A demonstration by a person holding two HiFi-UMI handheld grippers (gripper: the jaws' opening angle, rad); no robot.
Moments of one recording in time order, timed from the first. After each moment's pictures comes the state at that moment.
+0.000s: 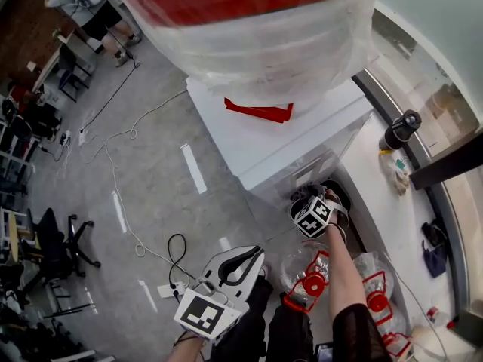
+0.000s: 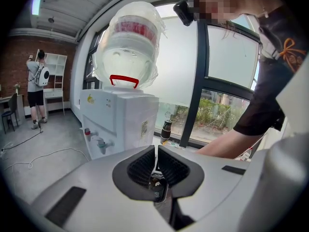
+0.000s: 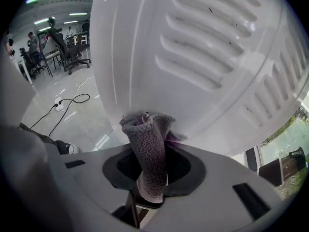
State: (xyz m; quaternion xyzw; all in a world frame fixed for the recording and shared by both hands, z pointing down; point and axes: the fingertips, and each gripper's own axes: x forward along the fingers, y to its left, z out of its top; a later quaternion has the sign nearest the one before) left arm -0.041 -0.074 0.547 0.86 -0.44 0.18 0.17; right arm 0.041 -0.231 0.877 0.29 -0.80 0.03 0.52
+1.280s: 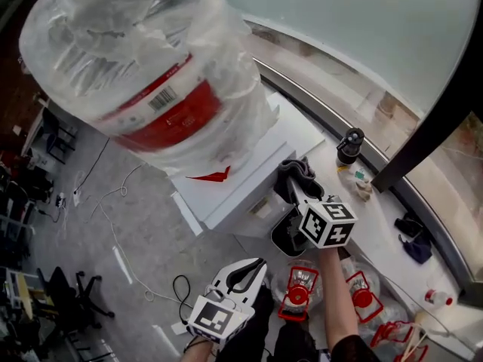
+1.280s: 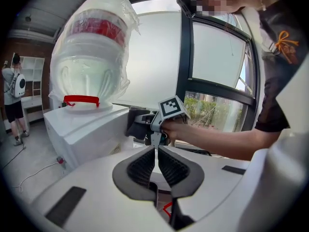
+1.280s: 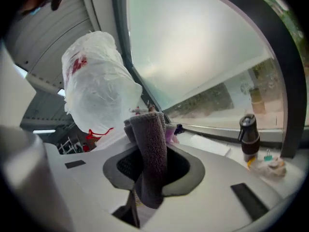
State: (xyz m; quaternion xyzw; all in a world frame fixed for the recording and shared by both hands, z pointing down) left arm 0.053 -0.099 0.476 0.90 -0.35 0.21 0.14; right arm 0.141 -0.297 0.516 0.52 -0.79 0.31 -0.07
